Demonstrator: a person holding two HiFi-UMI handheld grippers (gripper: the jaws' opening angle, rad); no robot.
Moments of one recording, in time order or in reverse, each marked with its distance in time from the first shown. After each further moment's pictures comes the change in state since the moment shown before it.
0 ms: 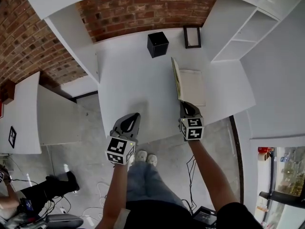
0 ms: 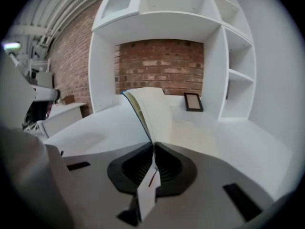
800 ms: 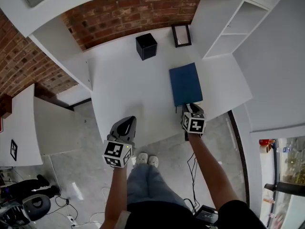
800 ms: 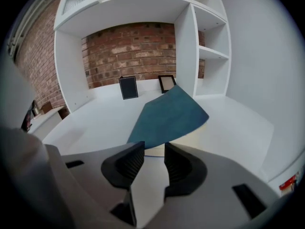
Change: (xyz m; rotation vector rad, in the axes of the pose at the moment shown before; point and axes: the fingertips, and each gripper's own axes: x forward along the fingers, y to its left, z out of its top) left arm 0.014 -0.005 0.000 -0.013 0.011 -0.028; right arm -0.005 -0.065 -0.040 0.215 0.177 -0.176
